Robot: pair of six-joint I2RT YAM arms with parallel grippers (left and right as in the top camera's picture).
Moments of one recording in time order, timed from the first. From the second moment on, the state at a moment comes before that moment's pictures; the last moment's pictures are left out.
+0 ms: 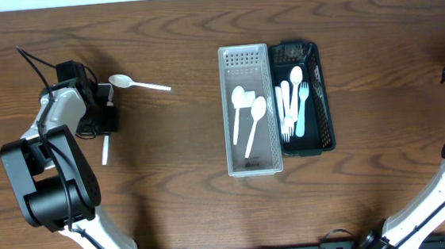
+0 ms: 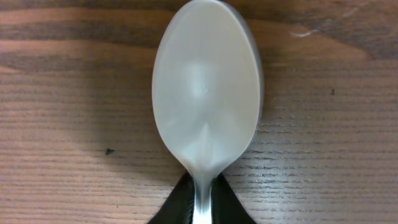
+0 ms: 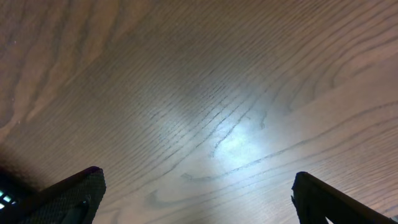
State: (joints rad) left arm 0.25 2.00 1.29 -0.75 -0.01 0.30; right arm -0.62 2.18 2.15 -1.54 0.02 0.07
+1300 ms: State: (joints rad) left arm -0.28 1.51 1.32 -0.63 0.30 -0.19; right arm -0.62 2.18 2.15 -1.54 0.02 0.07
